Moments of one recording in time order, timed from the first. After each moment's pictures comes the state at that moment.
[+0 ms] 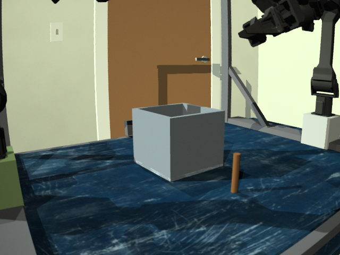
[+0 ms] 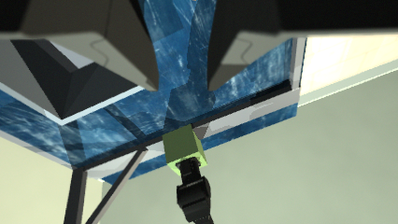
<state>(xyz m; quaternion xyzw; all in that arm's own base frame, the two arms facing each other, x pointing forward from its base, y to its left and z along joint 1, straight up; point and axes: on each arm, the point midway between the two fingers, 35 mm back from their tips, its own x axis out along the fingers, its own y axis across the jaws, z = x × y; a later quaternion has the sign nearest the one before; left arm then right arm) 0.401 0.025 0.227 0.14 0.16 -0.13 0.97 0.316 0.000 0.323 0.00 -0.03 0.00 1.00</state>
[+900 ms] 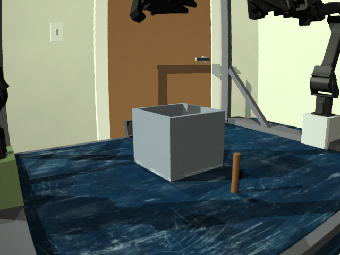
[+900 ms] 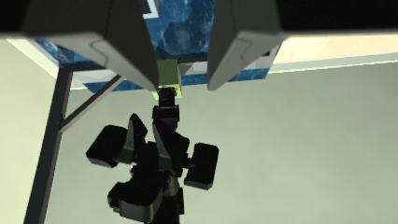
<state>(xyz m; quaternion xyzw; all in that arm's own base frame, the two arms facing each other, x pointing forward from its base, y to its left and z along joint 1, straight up) 0.334 0.002 0.307 0.03 0.01 -0.02 1.00 0.387 -0.044 0.275 -0.15 0.18 -0.01 0.97</state>
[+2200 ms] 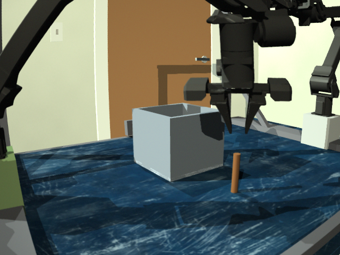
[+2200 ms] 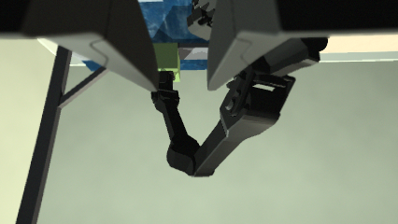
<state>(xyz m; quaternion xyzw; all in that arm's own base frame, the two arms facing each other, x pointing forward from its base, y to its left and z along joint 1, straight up) 0.316 -0.001 0.322 0.00 -0.02 0.00 1.00 0.422 -0.179 0.052 -0.24 0.58 0.27 0.73</state>
